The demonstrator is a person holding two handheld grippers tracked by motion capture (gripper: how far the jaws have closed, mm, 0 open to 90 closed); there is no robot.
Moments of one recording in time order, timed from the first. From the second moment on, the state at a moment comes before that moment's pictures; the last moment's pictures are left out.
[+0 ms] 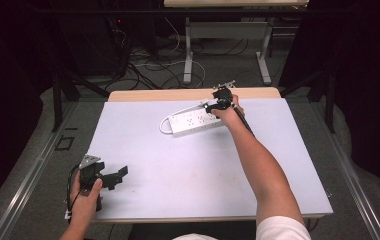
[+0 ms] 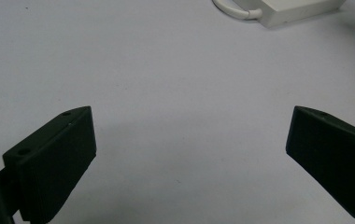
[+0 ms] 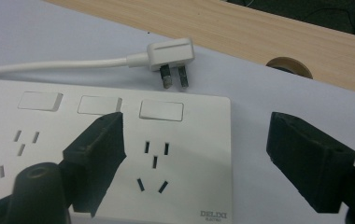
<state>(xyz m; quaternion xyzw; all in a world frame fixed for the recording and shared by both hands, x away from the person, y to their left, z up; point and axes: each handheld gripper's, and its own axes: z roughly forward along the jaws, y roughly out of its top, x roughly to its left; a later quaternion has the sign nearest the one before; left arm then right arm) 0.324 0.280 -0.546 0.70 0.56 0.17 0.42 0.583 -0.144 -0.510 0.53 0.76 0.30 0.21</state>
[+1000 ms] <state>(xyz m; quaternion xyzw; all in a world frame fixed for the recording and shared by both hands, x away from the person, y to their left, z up) 0.326 0.273 -0.547 0.70 0.55 0.18 0.42 0.544 -0.142 -0.489 0.51 0.78 0.30 0.20</state>
